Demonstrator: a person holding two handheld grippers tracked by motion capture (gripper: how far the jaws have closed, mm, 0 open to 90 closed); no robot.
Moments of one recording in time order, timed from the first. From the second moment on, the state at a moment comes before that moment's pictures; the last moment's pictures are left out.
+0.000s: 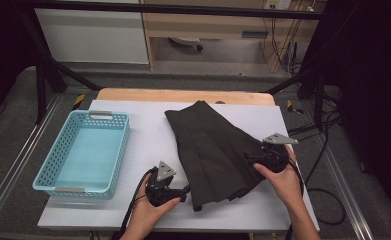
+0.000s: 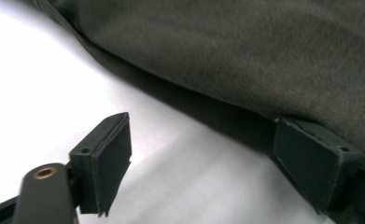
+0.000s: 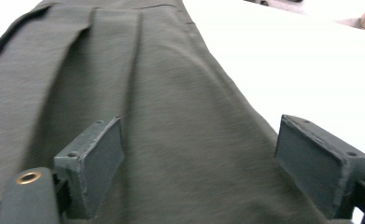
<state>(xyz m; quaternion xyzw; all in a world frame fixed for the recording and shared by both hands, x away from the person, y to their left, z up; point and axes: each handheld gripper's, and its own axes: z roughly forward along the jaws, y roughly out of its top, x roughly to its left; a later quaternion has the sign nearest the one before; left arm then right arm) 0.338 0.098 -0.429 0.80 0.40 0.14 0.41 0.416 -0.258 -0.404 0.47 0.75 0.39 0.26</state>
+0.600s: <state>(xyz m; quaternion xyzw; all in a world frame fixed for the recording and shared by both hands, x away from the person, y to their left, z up) 0.343 0.098 -0.411 0.79 0.42 0.14 0.44 0.449 -0.284 -0.444 0.51 0.77 0.33 0.20</state>
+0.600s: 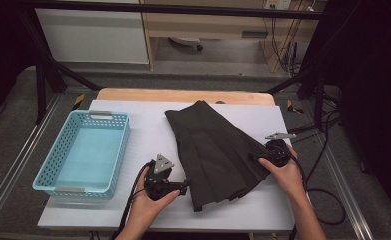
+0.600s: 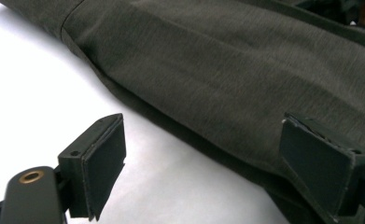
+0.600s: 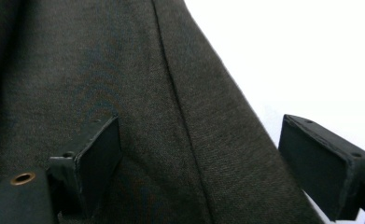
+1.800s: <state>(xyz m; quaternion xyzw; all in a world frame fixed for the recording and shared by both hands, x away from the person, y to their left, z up) 0.359 0.057 -0.450 0.81 0.40 0.03 0.42 0.417 -0.264 -0.444 0.47 0.80 0.34 0.17</state>
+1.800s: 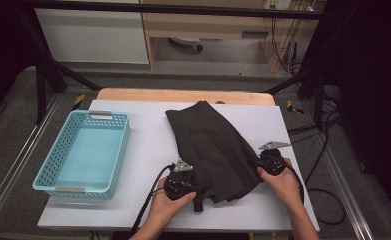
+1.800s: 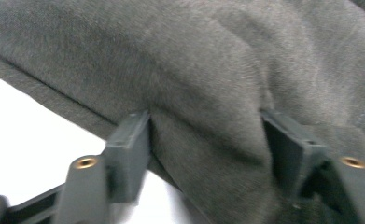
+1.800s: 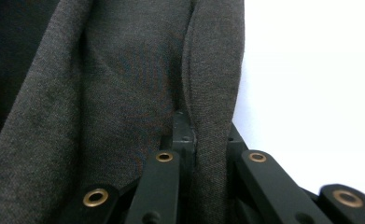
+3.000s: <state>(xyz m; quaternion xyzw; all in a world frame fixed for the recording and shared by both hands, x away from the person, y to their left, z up) 0.345 0.117 -0.436 0.83 0.38 0.07 0.41 0.337 -0.222 -0.448 0.50 0.76 0.38 0.14</state>
